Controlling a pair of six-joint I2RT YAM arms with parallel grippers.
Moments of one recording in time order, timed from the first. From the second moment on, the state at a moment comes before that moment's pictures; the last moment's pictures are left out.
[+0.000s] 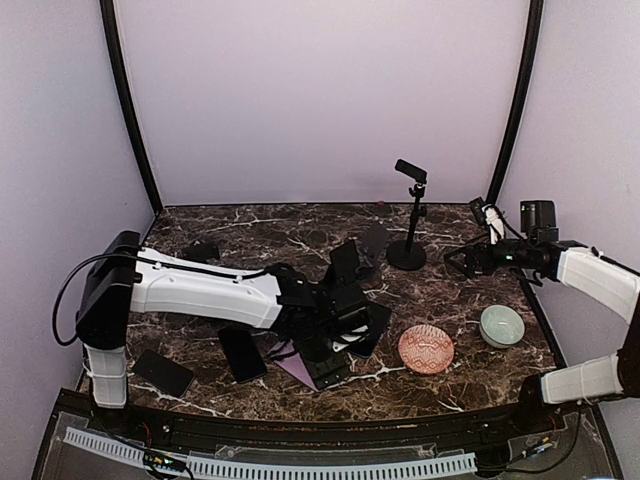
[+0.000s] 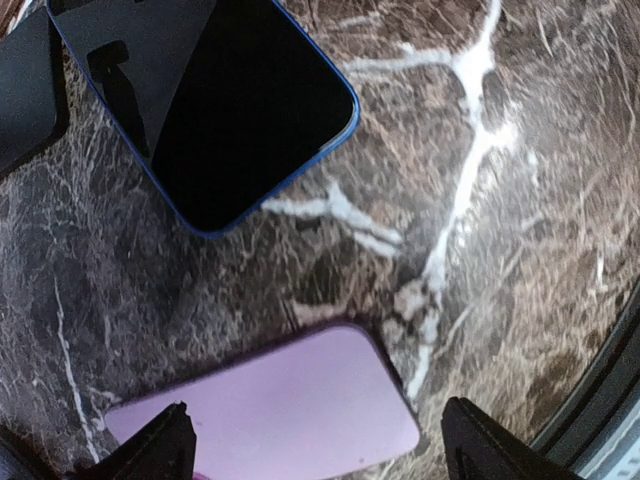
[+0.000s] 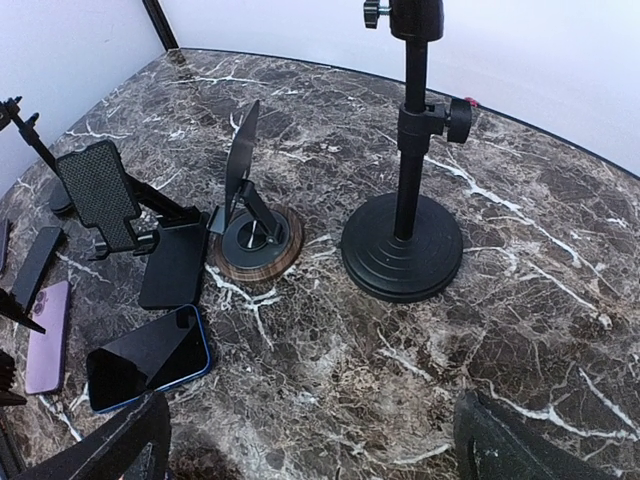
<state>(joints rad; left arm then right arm) -1.24 1.98 1.49 -0.85 -0.13 -0.10 0.04 1.18 0.75 -0.23 -0.64 -0.23</state>
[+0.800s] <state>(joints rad) -1.13 2.31 1.94 -0.87 -0.08 -0.31 0.06 1.19 0.75 -0.23 -0.57 -0.28</state>
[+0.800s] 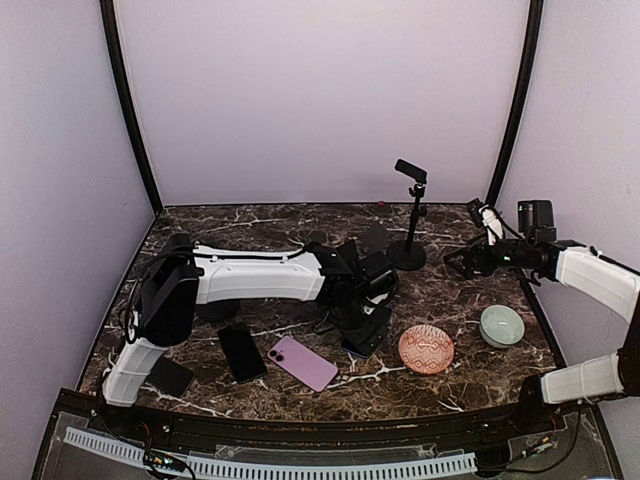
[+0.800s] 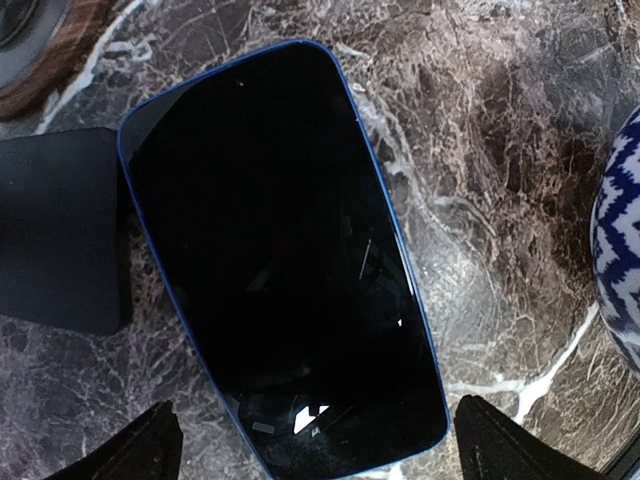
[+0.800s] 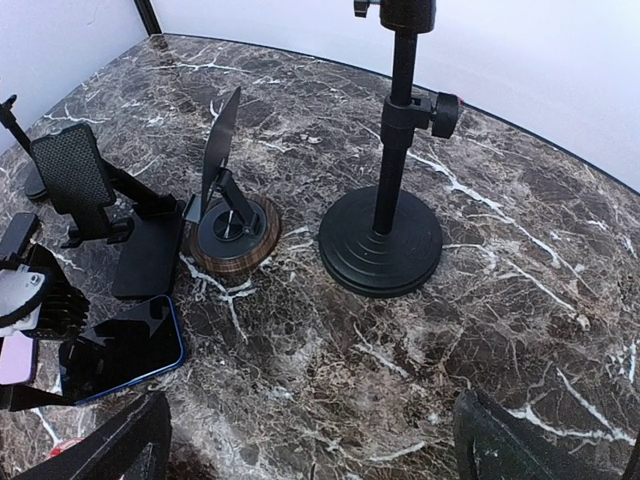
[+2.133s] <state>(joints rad) -1.13 2.46 2.16 -1.16 -0.03 -0.31 0.07 1.20 0.75 -0.24 -0.54 -0.30</state>
